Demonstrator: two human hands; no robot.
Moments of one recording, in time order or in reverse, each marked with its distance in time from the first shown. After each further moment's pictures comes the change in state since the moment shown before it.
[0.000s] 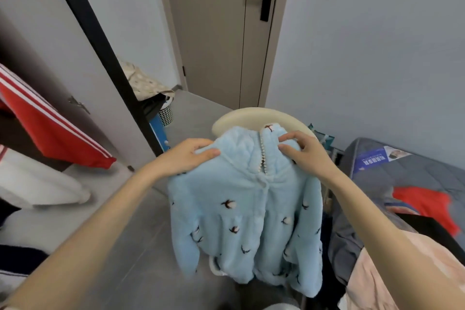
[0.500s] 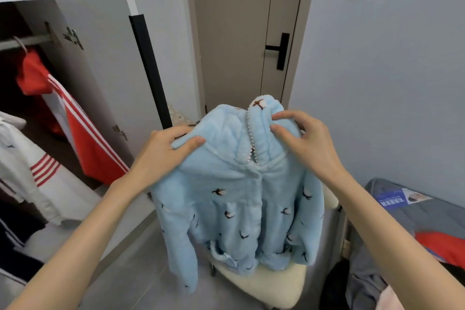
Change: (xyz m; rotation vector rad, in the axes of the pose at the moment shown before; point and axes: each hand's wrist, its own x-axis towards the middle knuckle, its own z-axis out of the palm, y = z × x) left_hand -0.109 0.062 -0.061 0.100 0.669 0.228; right_hand -0.043 -0.152 -0.018 0.105 0.163 -0.426
